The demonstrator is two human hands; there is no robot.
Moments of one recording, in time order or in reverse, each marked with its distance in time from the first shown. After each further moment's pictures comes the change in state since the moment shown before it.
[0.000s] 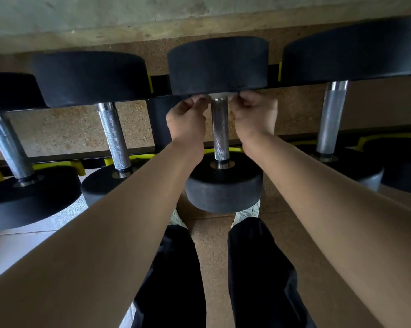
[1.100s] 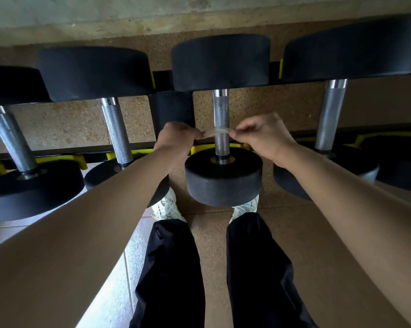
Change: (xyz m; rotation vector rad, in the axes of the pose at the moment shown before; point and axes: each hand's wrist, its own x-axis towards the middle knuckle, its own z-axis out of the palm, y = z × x) left_hand 0.019 -0.016 -0.048 0.837 -0.169 -0.010; right_hand -0.011 0.010 -0.052 -0.421 -0.536 0.000
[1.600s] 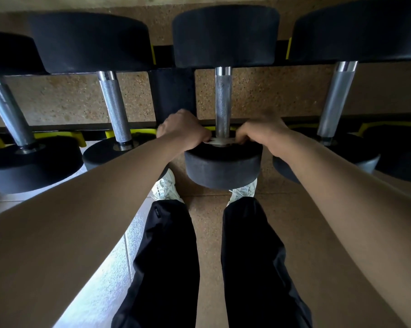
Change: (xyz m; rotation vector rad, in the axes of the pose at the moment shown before) left_hand -0.009 -0.001 0.015 0.418 -0.071 -0.042; right_hand 0.001 0.000 0.010 -0.121 -0.075 0.388
